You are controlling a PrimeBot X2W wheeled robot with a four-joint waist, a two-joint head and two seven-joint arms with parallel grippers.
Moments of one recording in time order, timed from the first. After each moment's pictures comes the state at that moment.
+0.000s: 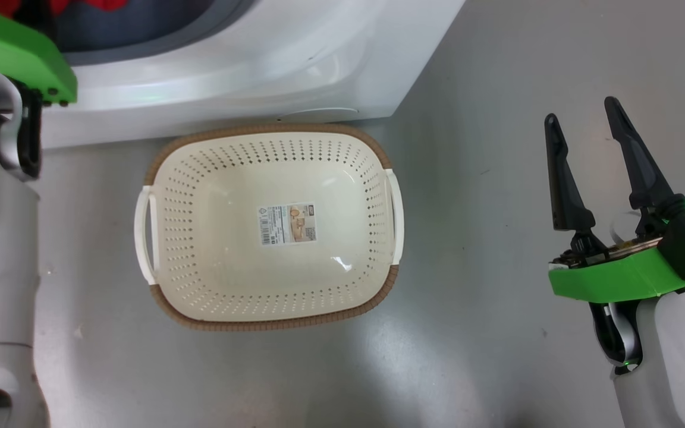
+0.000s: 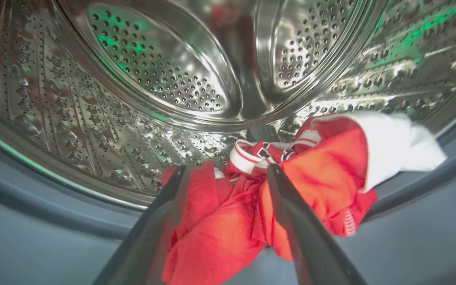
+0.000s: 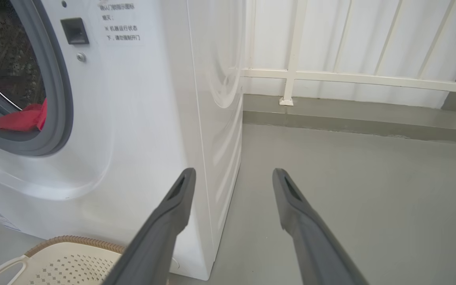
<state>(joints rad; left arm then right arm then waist) -1.16 0.18 0.02 0.88 -0.12 -0.08 -0.15 -0.34 -0.05 -0.01 0.04 0.14 0.12 -0.26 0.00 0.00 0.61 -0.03</state>
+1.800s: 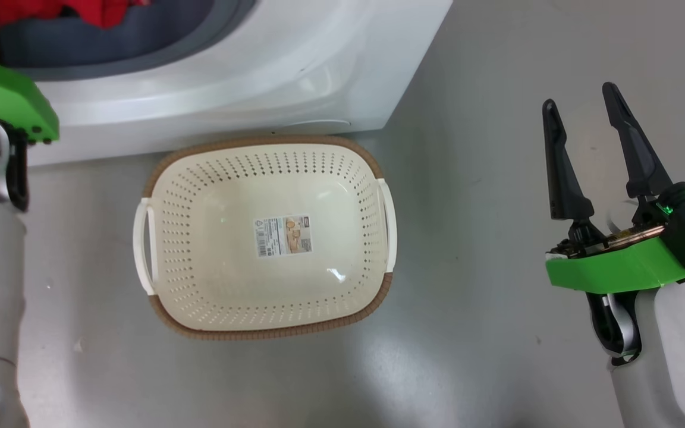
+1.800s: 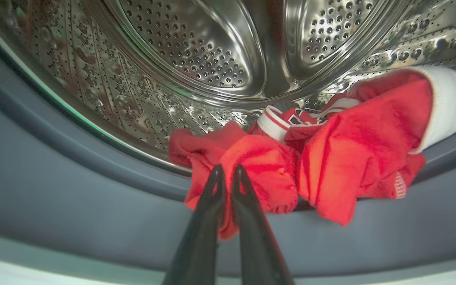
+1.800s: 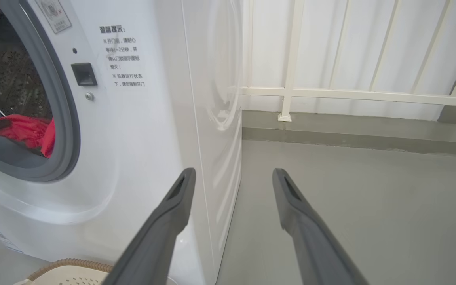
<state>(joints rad) -1.17 0.23 -0.03 1.08 -0.18 -0.05 -0.24 -0.37 -0.05 0.00 0.05 0.18 0.12 -0.26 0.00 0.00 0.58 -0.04</state>
